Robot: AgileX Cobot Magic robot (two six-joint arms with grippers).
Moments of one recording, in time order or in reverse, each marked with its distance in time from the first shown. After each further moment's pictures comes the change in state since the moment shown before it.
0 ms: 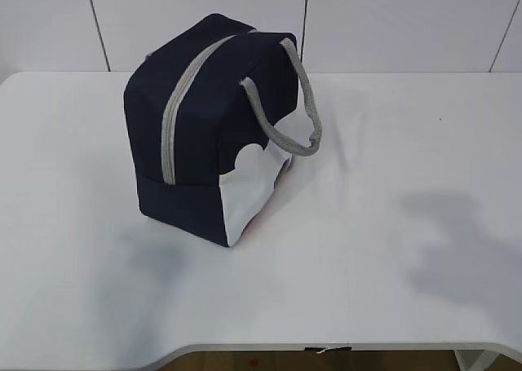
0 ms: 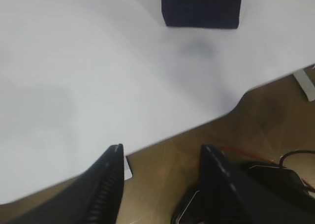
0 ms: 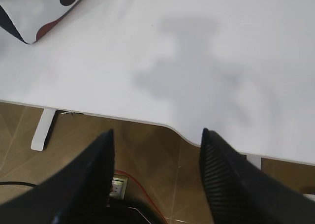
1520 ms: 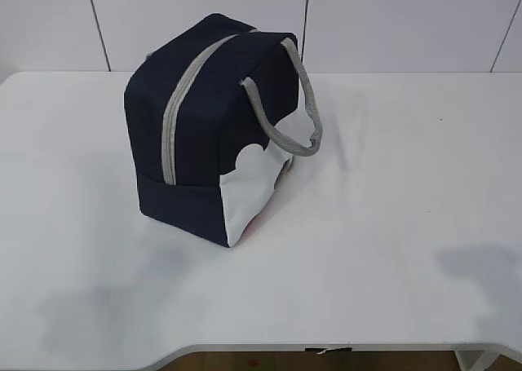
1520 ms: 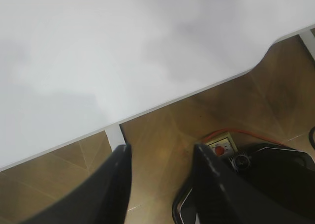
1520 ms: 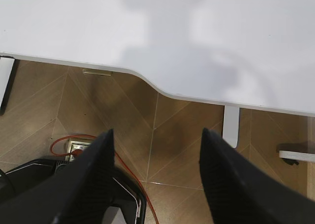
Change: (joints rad) left arm 0.000 -0.205 0.416 0.014 -0.160 0.000; right arm 0.000 -0.125 0.392 -0.112 -0.129 0.004
